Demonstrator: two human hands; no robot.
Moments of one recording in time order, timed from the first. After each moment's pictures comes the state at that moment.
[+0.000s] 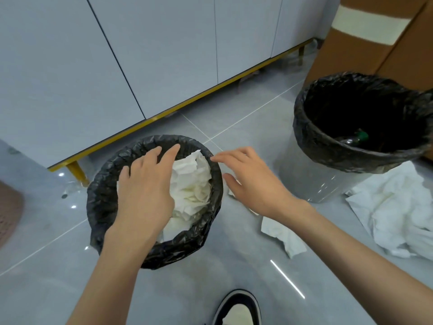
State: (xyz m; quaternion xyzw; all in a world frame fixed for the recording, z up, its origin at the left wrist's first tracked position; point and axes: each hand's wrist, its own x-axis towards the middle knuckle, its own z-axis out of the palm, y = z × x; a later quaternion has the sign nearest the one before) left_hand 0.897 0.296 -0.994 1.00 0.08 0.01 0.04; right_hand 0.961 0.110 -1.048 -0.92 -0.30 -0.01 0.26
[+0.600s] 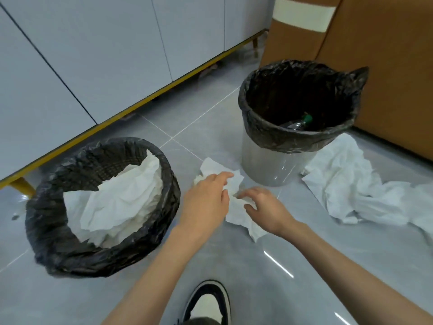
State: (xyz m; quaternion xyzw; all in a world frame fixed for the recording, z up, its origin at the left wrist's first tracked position) left_hand 0.913 0.160 -1.075 0.97 -0.09 -0.02 0.22; right_hand 0.921 -0.007 -1.139 -0.95 -0.09 0.14 0.28
